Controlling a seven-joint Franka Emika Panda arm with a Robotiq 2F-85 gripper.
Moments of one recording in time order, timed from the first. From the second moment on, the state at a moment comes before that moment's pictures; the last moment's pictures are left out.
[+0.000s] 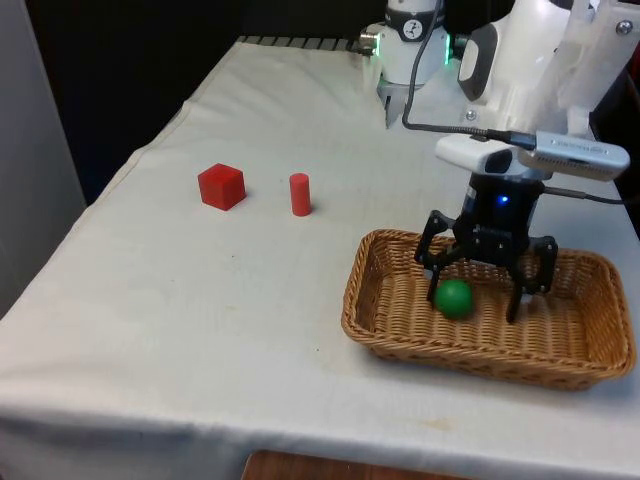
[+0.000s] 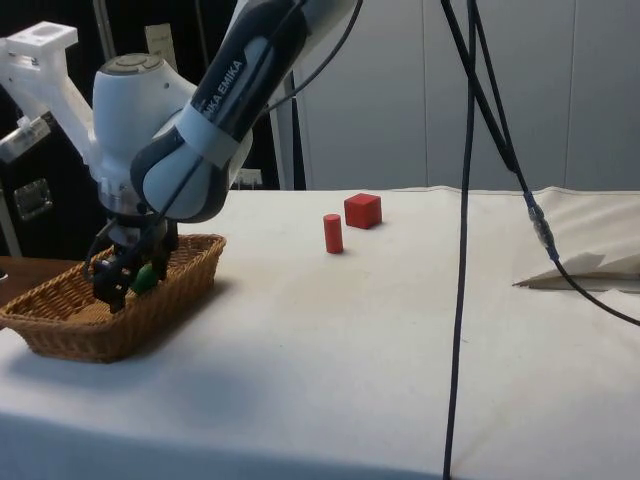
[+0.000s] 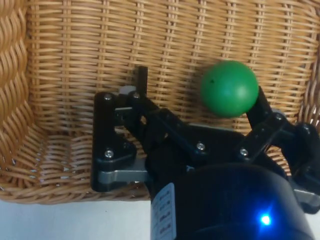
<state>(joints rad) 0.52 0.90 -0.41 -1.57 0.14 2.71 0.25</state>
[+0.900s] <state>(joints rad) 0.52 0.84 -0.43 -1.58 0.14 2.67 0.25</state>
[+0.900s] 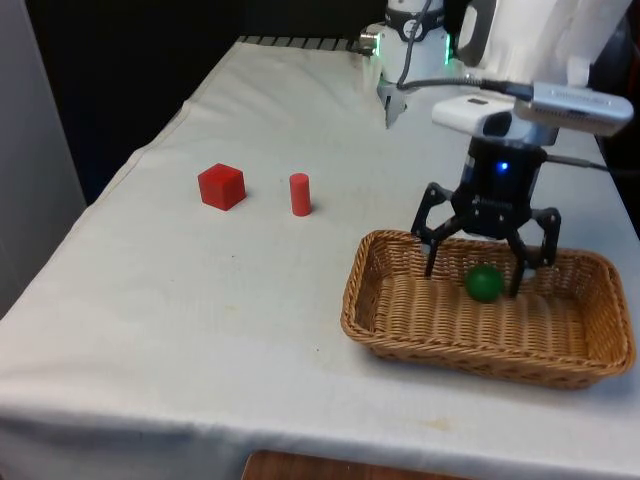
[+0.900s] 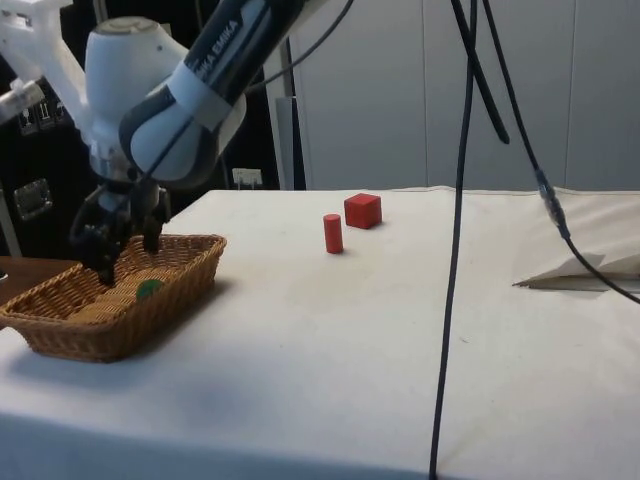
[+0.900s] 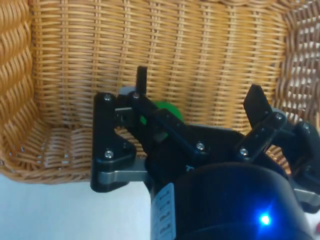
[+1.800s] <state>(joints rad) 0.53 0.68 -0.47 -1.60 0.13 2.57 0.22</state>
